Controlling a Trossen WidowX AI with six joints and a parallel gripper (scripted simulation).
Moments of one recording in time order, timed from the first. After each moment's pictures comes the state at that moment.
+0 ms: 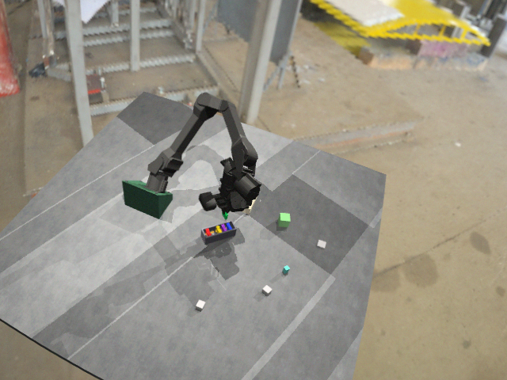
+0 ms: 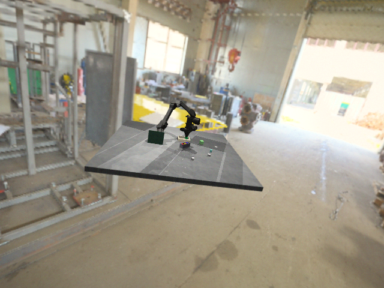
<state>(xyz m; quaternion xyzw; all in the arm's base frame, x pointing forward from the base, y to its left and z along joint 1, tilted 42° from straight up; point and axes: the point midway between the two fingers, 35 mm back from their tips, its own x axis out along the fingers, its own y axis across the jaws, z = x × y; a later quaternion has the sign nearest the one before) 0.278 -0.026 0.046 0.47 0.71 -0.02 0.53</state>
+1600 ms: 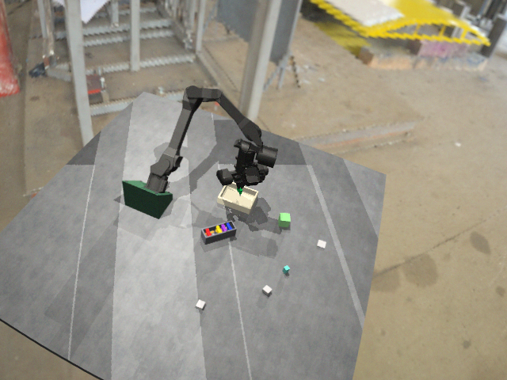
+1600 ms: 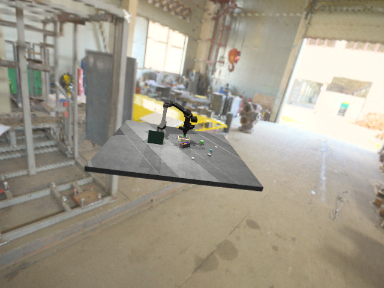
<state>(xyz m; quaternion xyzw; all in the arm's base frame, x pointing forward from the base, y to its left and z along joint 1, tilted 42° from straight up) 0.271 0.117 0.132 0.48 0.70 0.00 0.53</state>
